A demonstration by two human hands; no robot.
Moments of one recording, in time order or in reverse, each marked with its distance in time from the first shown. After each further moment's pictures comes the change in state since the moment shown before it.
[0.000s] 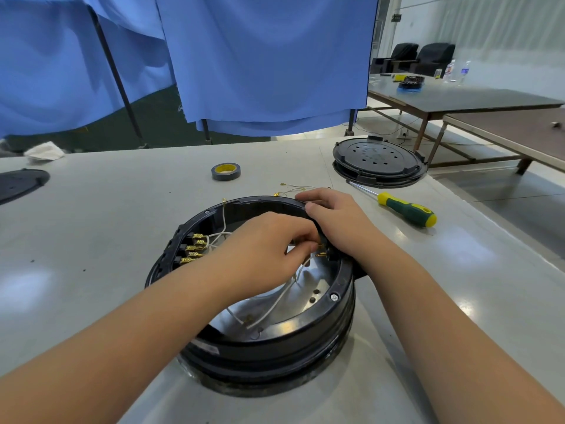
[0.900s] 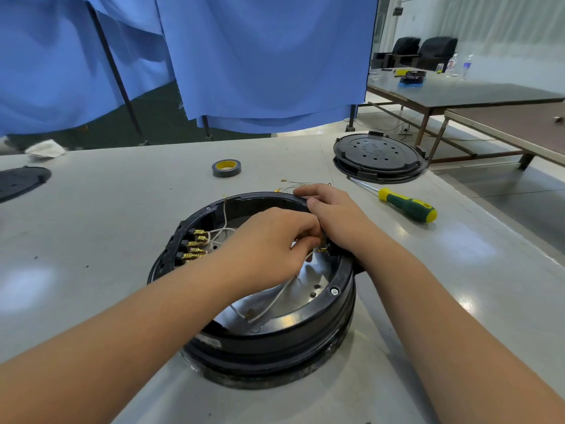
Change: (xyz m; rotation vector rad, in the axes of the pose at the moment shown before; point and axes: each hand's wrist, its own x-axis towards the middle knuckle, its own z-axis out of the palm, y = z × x) left_hand 0.003 0.003 0.004 0.023 0.035 0.006; right_hand 0.001 0.000 0.003 0.016 -0.023 0.006
